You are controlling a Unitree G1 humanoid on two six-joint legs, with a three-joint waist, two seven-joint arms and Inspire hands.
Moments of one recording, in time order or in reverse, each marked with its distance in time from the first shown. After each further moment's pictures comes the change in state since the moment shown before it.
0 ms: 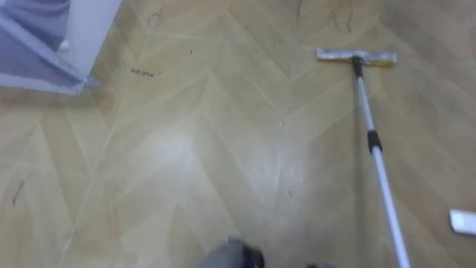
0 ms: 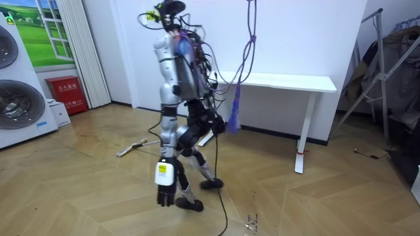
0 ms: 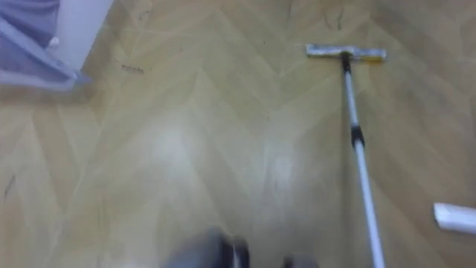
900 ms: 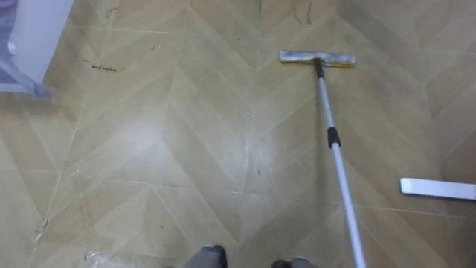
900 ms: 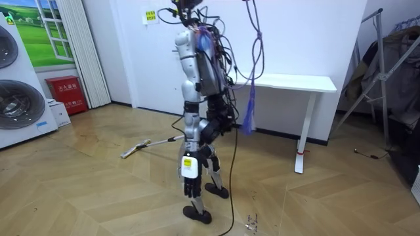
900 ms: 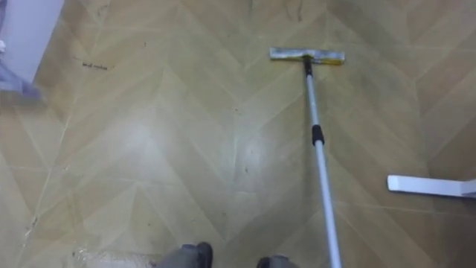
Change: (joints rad) left arm -0.072 -0.048 0.103 0.088 0.202 0.025 0.003; right arm -0.047 0.110 -0.116 -0.104 -0.199 -0.056 -0.060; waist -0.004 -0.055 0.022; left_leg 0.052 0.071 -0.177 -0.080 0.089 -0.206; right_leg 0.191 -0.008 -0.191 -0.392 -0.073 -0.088
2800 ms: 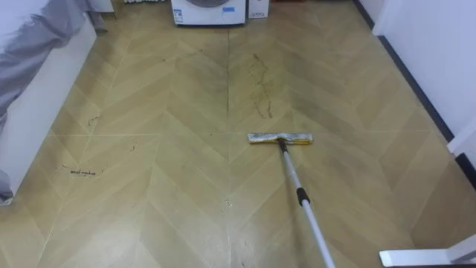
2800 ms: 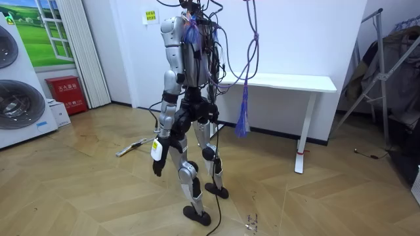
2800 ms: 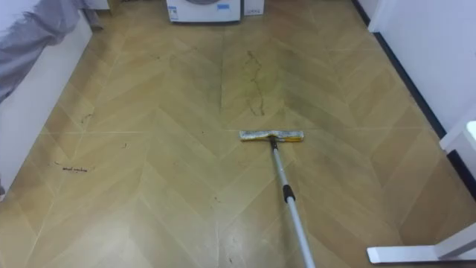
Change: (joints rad) left arm 0.215 -0.016 0.007 -0.174 0.285 0.014 -0.123; right arm 0.185 0.009 -0.037 -0.147 -0.282 0.029 0.129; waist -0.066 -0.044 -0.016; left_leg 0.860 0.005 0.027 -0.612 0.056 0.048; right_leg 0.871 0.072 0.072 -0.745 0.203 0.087
